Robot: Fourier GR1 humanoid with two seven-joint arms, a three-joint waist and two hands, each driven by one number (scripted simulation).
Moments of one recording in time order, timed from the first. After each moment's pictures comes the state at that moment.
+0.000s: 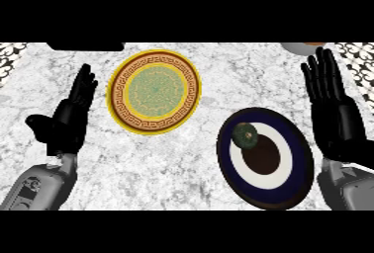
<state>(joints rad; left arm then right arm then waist) -0.26 0.35 -0.21 -1.56 0.16 0.37 0.10 -0.25 -0.29 0.13 -1.73 -0.19 -0.27 -0.05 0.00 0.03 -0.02</state>
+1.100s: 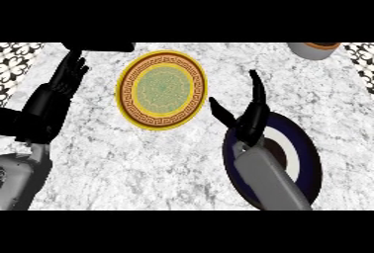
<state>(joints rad) -0.32 0.47 -0.14 -1.56 0.24 0.13 0.06 -0.52 -0.02 0.35 -1.02 0.34 -1.17 0.10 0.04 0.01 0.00</state>
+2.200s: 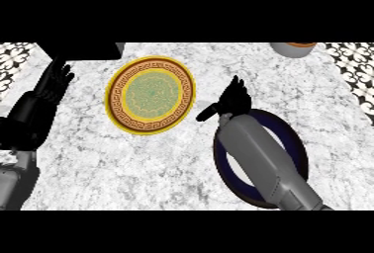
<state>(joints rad) -0.25 0.48 -0.08 -1.57 0.24 0.12 0.07 -0.83 -0.01 0.37 -0.76 0.61 -0.47 1.08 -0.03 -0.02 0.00</state>
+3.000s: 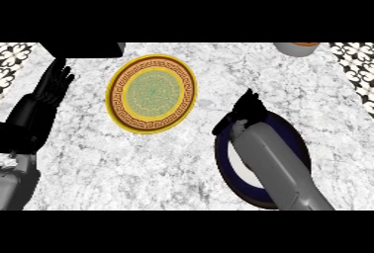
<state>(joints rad) -0.23 0.46 -0.07 -1.60 0.22 0.10 0.06 -0.70 -0.08 0.37 -0.94 0.65 -0.23 1.23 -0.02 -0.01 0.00</state>
